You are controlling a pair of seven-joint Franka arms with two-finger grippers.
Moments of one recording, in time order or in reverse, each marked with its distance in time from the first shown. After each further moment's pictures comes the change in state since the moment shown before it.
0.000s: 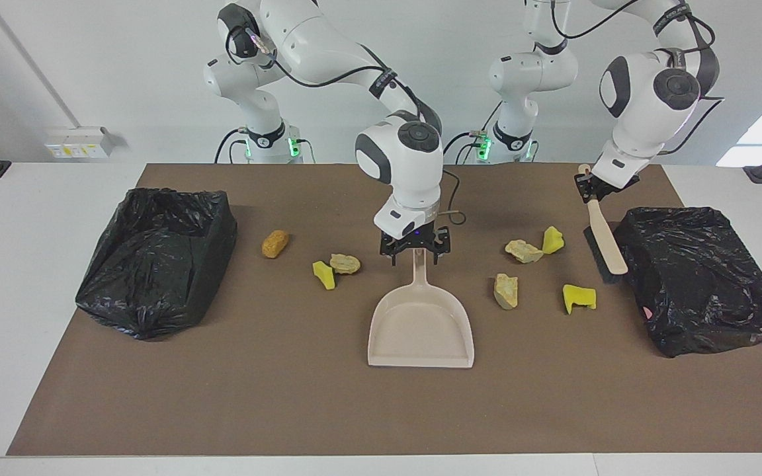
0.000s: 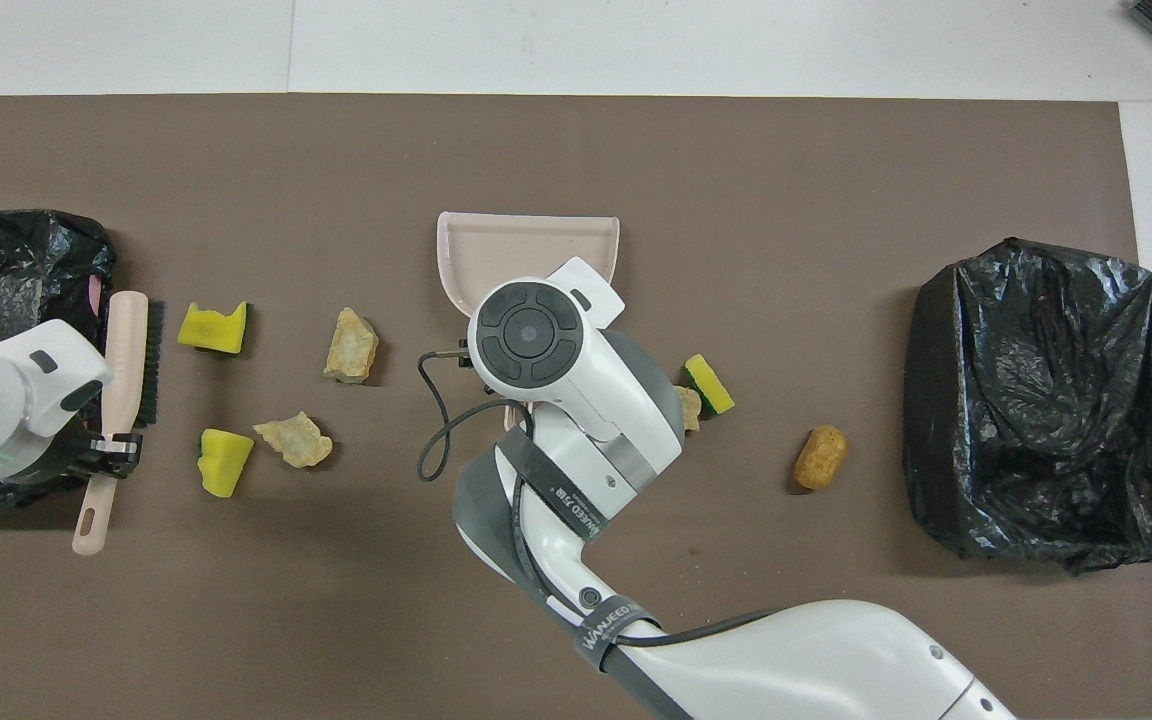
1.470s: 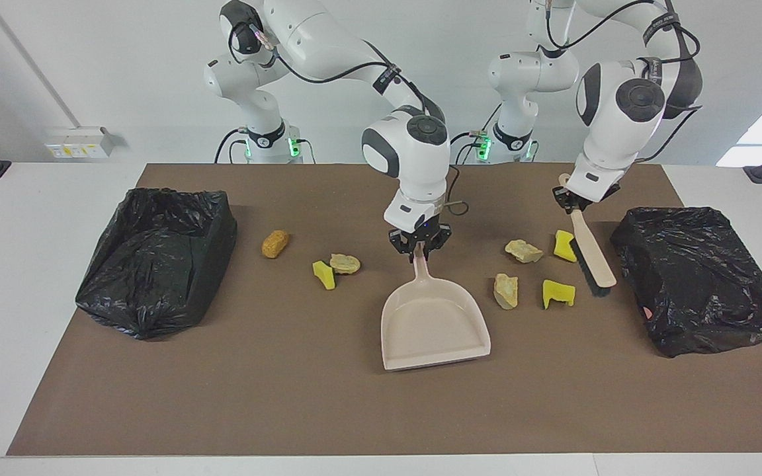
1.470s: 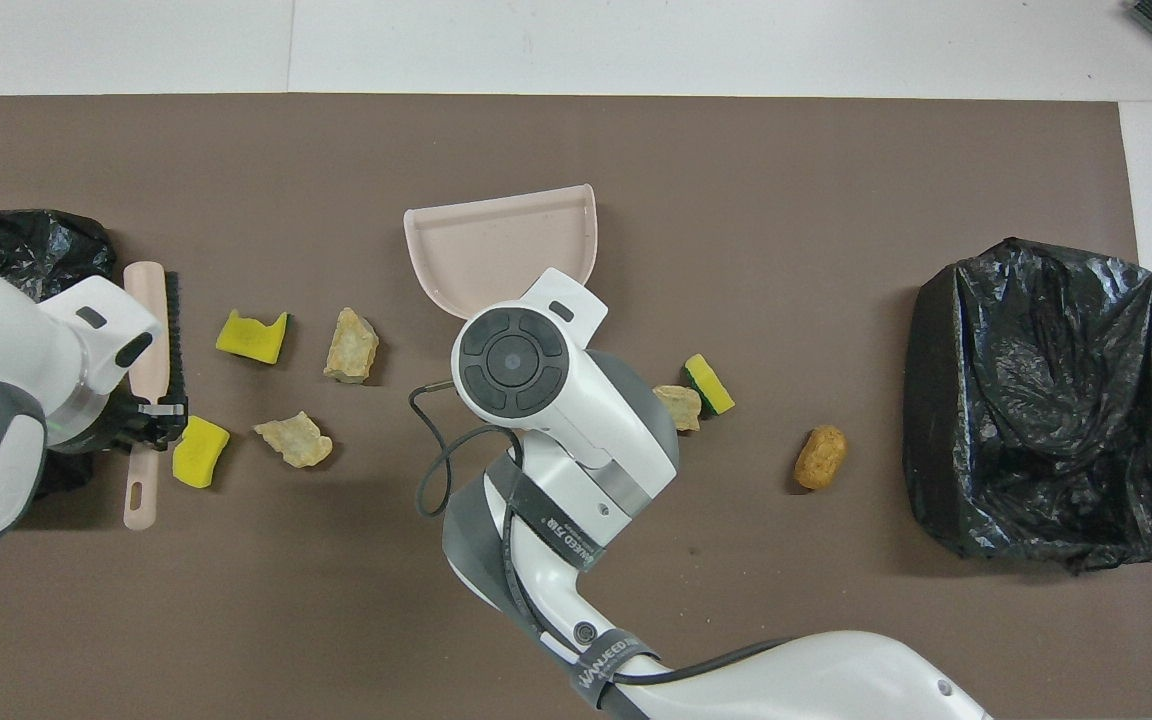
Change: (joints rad) left arm -0.072 0.038 -0.006 0.126 -0.016 -0.098 -0.237; right arm 0.021 -0.058 -0.006 -0.036 -0.005 -0.018 -0.174
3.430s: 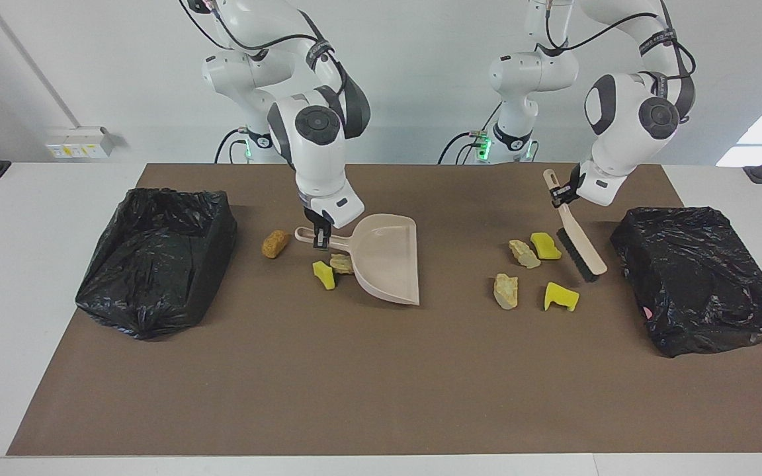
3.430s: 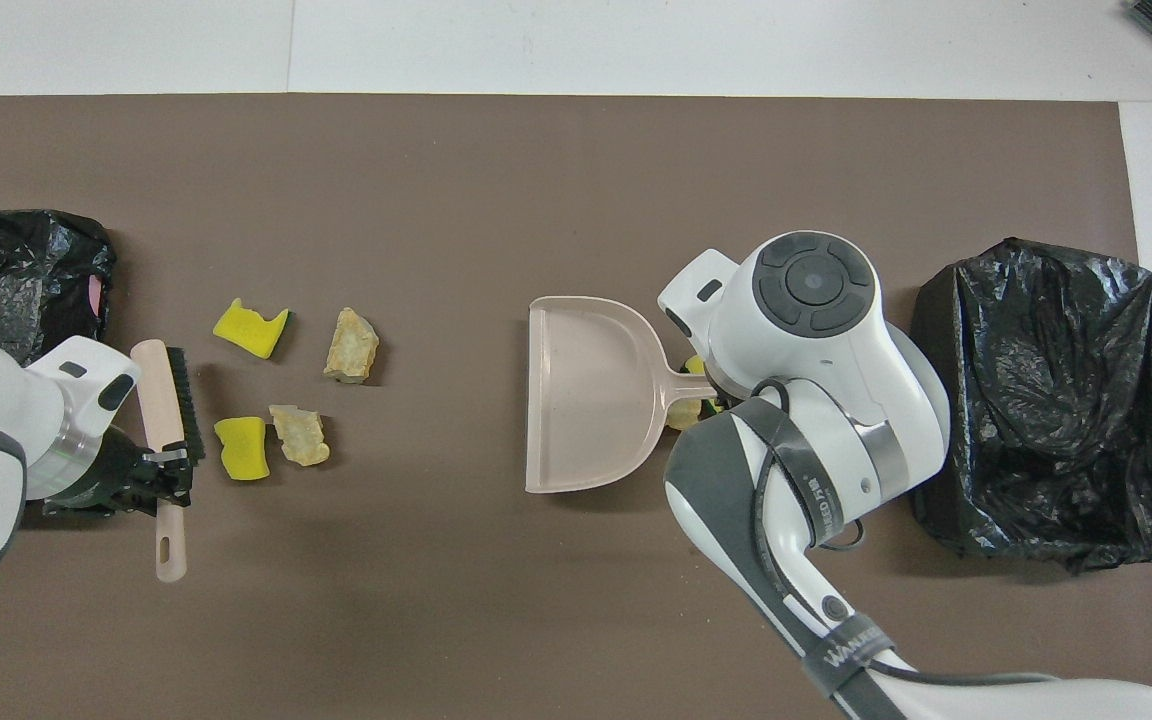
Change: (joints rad) left arm 0.057 -0.062 0.006 -0.175 -0.173 0.018 -0.030; right arm -0.261 -0.267 -0.004 -0.302 0.037 -0.175 -1.649
